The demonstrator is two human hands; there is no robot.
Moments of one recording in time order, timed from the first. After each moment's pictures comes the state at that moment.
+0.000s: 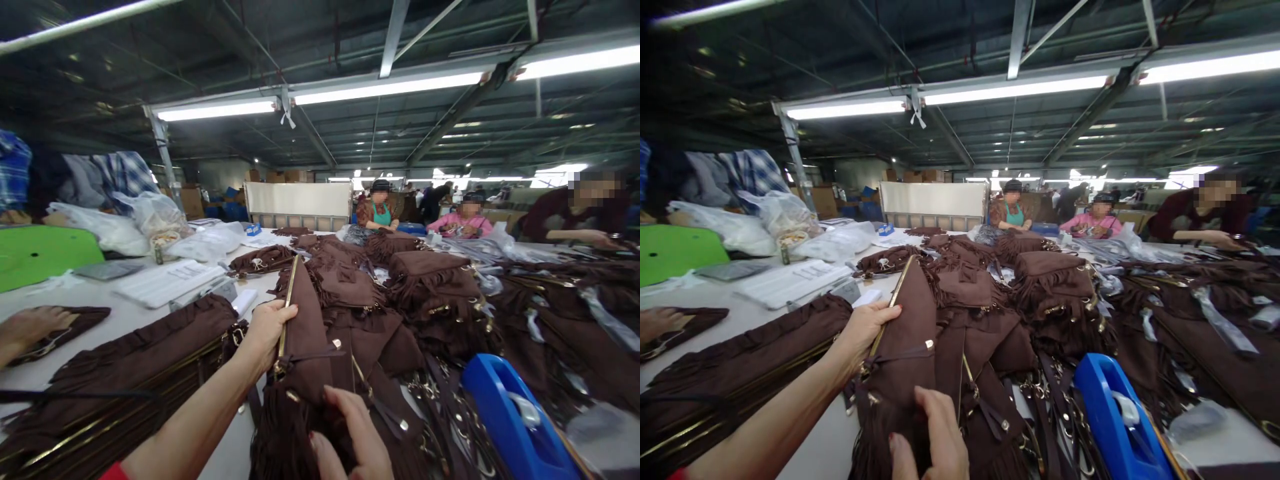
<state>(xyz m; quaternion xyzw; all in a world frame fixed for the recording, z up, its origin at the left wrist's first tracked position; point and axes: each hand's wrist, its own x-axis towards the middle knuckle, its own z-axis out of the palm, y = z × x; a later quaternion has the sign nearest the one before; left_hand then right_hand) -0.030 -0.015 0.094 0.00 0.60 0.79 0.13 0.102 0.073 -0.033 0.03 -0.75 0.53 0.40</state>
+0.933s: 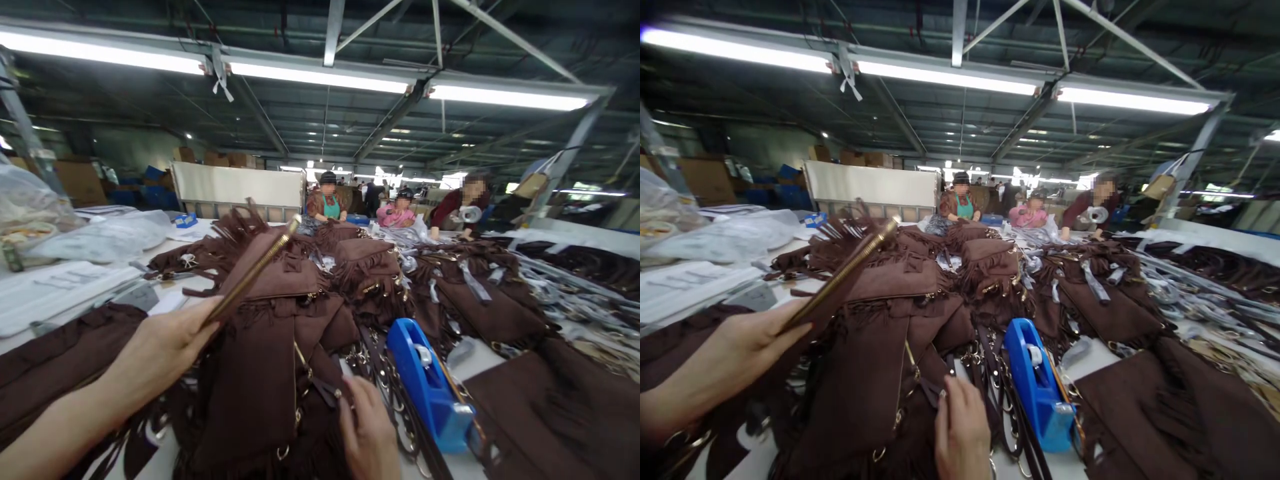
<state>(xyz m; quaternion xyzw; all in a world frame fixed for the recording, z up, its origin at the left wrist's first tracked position) -0.029 -0.055 0.098 0.35 0.89 0.25 -0.14 0.144 0.174 -0.074 -0.11 -0.88 0.18 0.41</state>
